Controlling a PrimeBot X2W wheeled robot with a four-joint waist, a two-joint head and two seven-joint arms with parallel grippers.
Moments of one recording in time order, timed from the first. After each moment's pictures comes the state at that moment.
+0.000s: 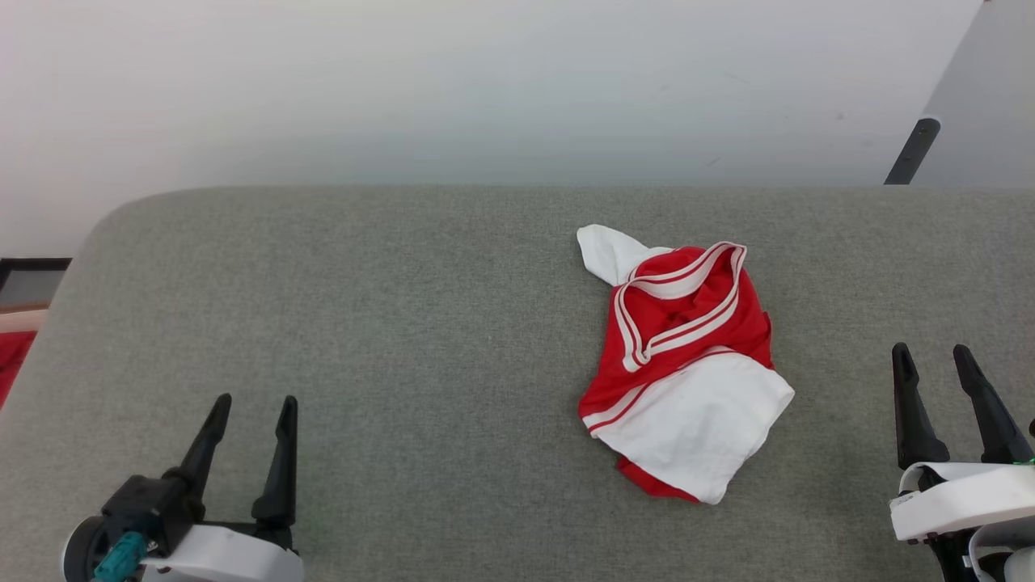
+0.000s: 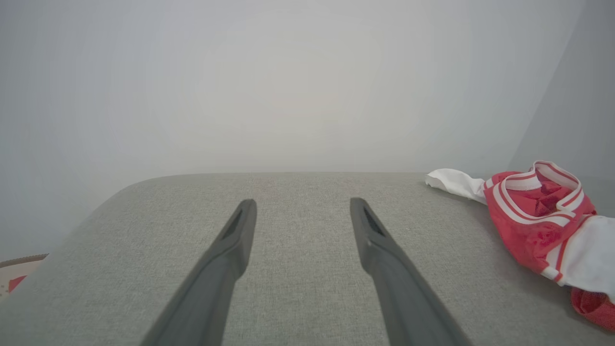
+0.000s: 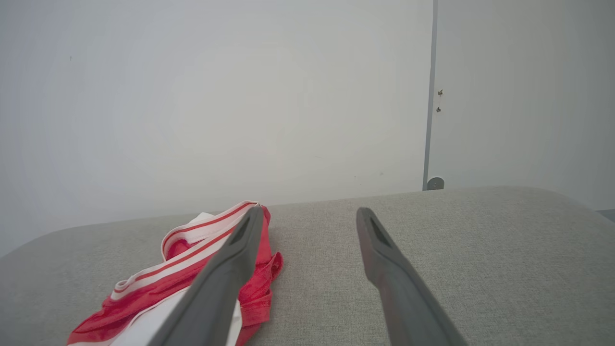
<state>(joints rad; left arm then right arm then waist) -0.03 0.32 -0.09 0.12 -0.38 -0.04 -0.26 -0.13 -0.21 -0.02 0.21 0.40 0.13 -0.23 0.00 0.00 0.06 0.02</state>
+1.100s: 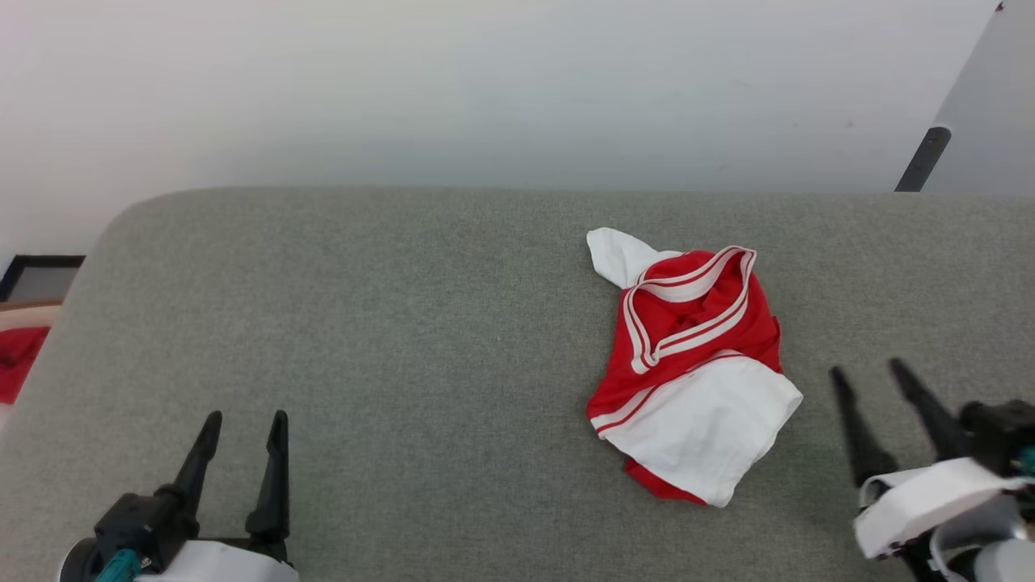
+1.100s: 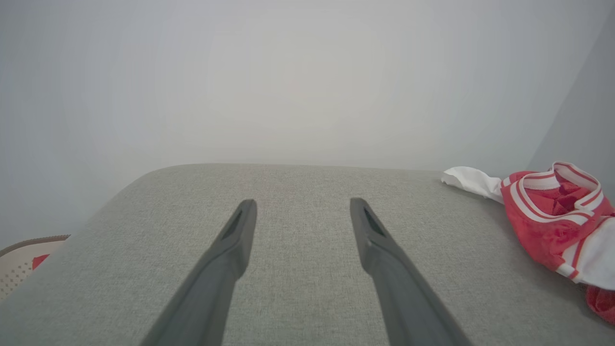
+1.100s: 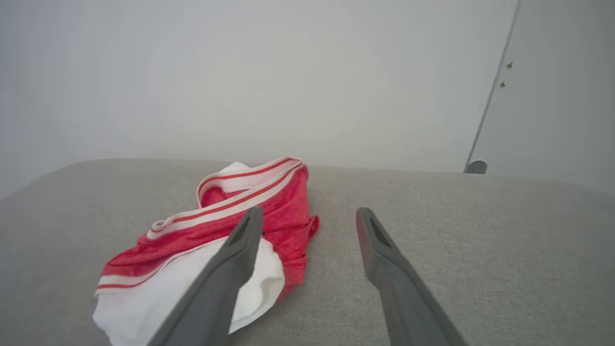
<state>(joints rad) 0.00 0.25 -0.01 0.14 -0.32 -0.09 -0.26 -0.14 -0.27 0.09 0.20 0.37 0.13 -0.12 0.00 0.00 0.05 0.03</state>
